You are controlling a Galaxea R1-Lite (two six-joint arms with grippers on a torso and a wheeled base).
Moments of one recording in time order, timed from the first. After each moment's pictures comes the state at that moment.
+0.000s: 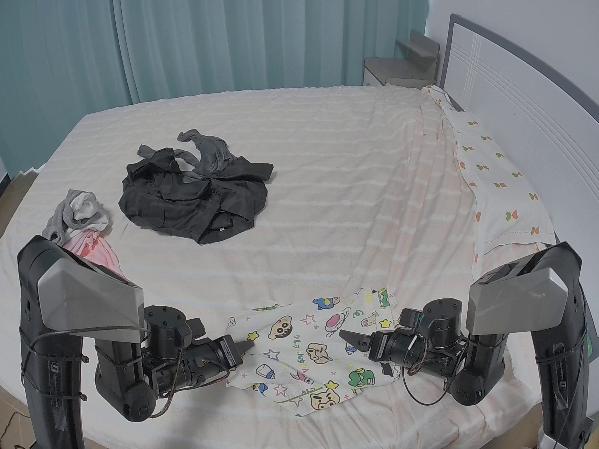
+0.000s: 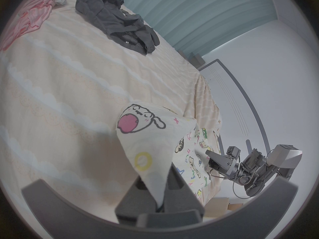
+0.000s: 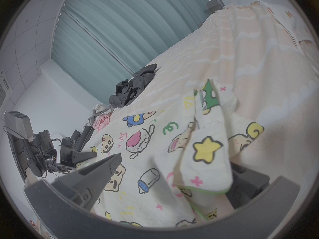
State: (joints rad) left arm -0.41 2.33 -0.31 -1.55 -0.25 -0.77; right arm 0.52 2.46 -0.52 -1.55 0.16 0.55
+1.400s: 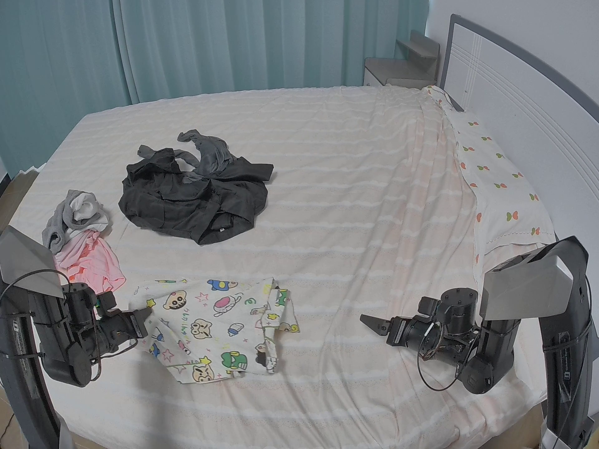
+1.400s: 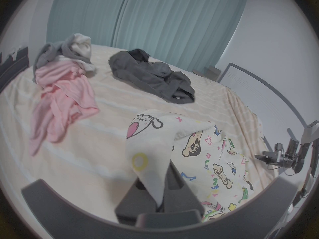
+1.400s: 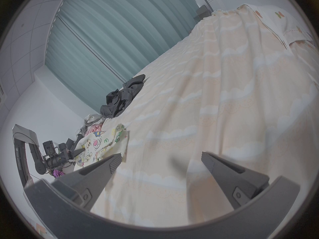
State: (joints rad) left arm 0.20 2.29 -0.29 -1.55 -0.36 -0.18; right arm 0.42 2.46 -0.52 -1.55 0.16 0.54
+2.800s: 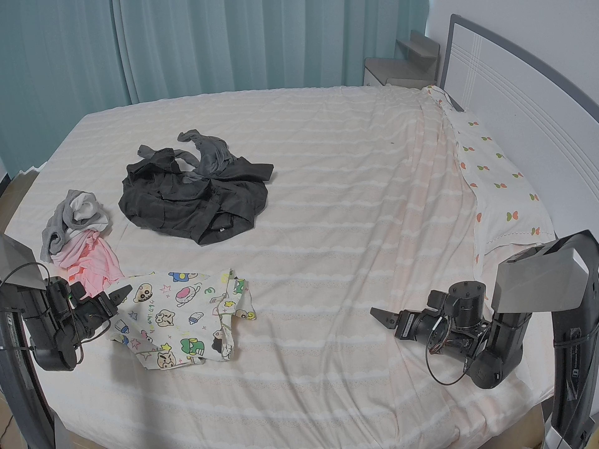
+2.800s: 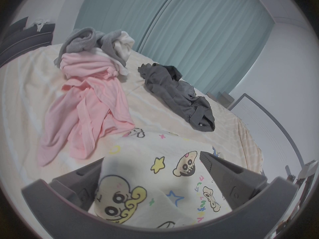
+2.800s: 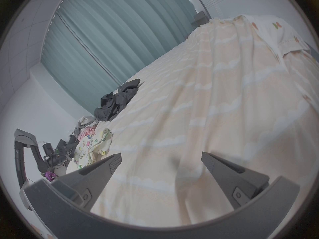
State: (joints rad) left arm 0.40 2.36 -0.44 -1.55 -0.49 -0.38; right arm 0.39 2.38 -0.49 -1.48 0.09 0.50
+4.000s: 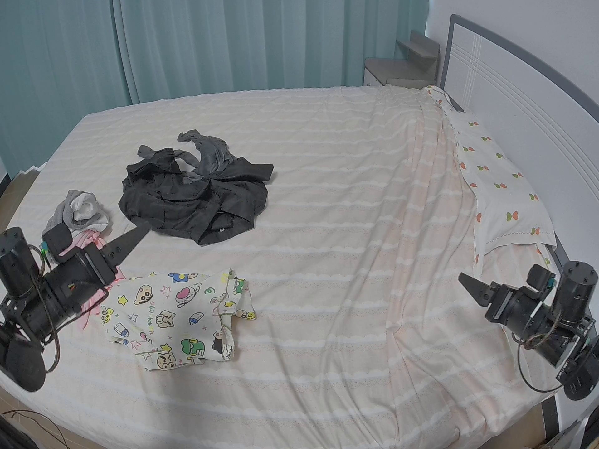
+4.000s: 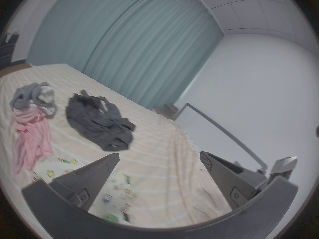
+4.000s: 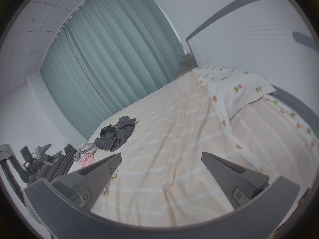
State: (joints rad) left arm -0.05 1.52 -0.21 -1.33 -0.45 -0.54; right arm 0.29 1.65 -0.06 -1.37 -0.07 0.46
